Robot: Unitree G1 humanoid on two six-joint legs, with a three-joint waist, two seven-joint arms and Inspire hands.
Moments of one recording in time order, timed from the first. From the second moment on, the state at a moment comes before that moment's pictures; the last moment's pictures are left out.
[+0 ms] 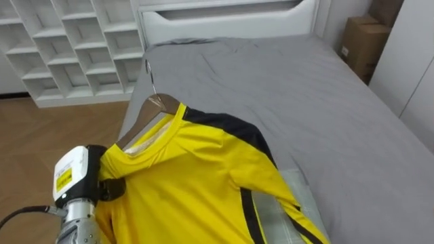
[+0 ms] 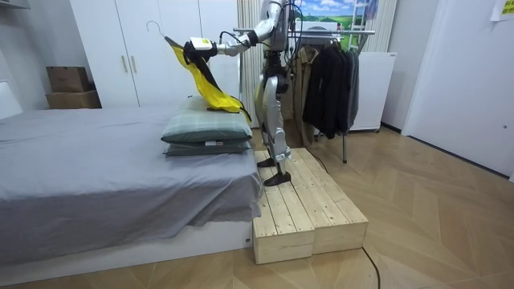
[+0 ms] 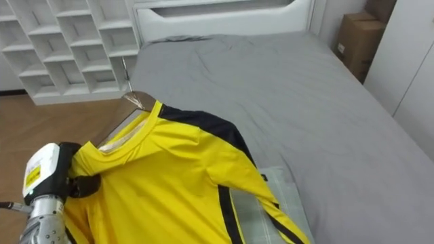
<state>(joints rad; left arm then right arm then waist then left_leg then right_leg) -0.31 0.36 -0.11 0.73 0.50 -0.02 0.51 0.06 -0.34 -0.05 1.29 -0.04 0.05 -0.06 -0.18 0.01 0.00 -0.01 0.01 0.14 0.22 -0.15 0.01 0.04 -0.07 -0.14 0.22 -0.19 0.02</state>
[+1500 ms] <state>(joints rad) -0.21 0.38 -0.11 0.46 0.54 0.00 0.53 -0.05 -0.43 -0.09 0.15 -0.75 0.02 -0.39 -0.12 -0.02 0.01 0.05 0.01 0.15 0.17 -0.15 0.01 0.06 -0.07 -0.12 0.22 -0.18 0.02</state>
